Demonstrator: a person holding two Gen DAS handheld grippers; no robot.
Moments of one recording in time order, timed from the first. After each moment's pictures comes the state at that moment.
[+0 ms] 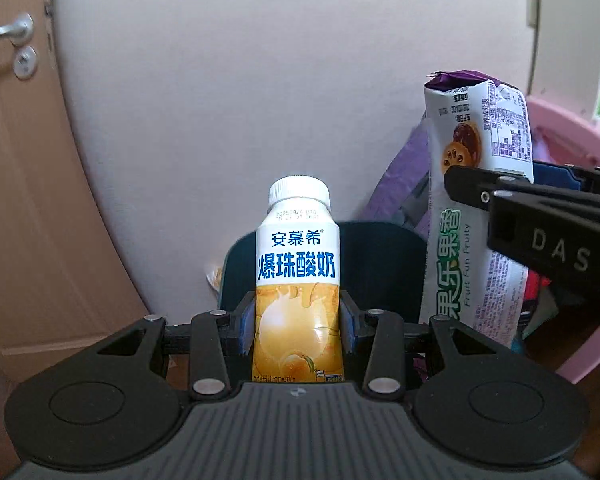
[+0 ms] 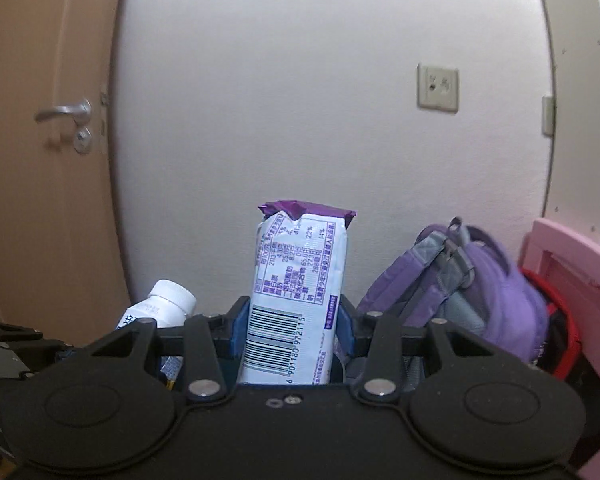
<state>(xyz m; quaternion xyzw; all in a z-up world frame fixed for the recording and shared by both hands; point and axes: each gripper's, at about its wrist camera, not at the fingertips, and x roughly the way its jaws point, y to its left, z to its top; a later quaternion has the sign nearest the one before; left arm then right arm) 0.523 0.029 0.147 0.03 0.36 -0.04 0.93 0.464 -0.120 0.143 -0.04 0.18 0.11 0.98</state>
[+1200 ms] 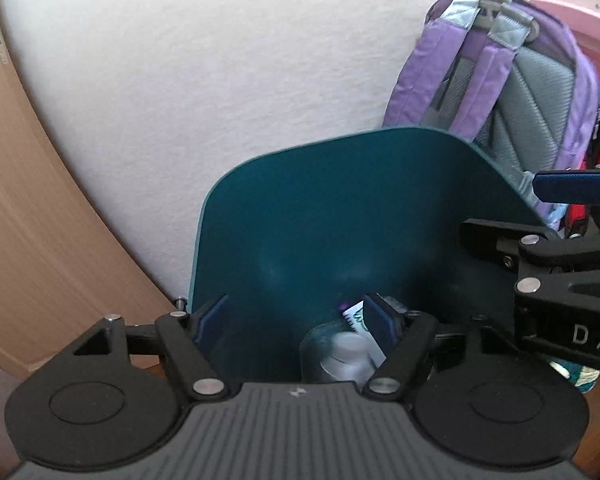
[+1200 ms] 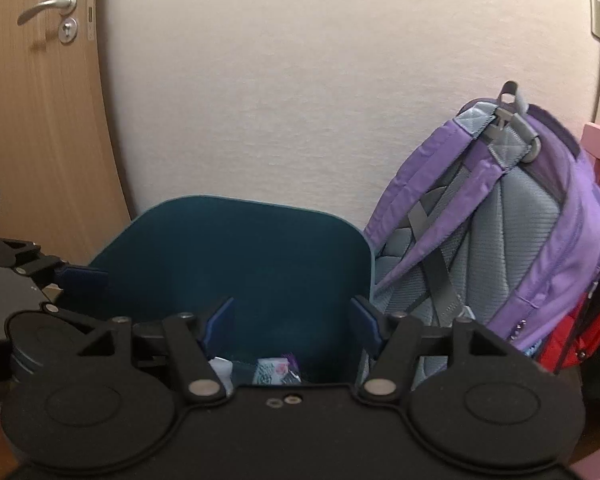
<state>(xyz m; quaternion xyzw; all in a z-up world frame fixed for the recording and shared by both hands) 0.532 -0.004 0.067 0.12 0.40 -0.03 0.91 0.491 -0.118 0.072 -0.05 0.31 0.14 0.94</state>
